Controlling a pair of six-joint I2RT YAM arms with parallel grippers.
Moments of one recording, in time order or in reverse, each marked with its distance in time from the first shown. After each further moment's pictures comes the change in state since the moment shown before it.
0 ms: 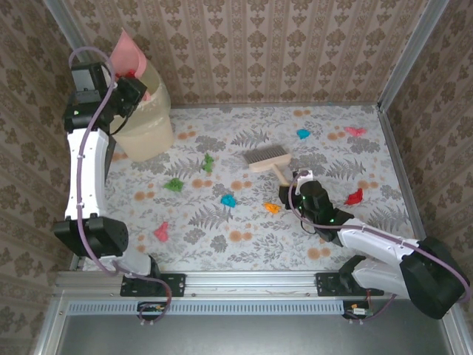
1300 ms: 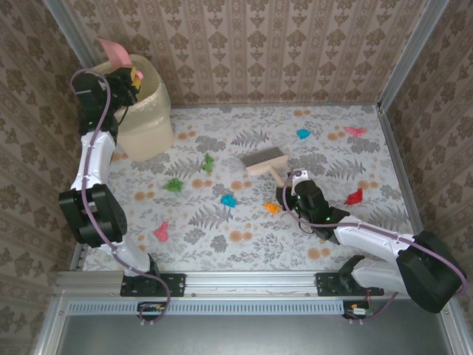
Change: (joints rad) left arm 0.092 0.107 -0.331 0.888 0.146 -0.826; right arm 0.031 0.041 0.031 -0.024 0.023 -0.033
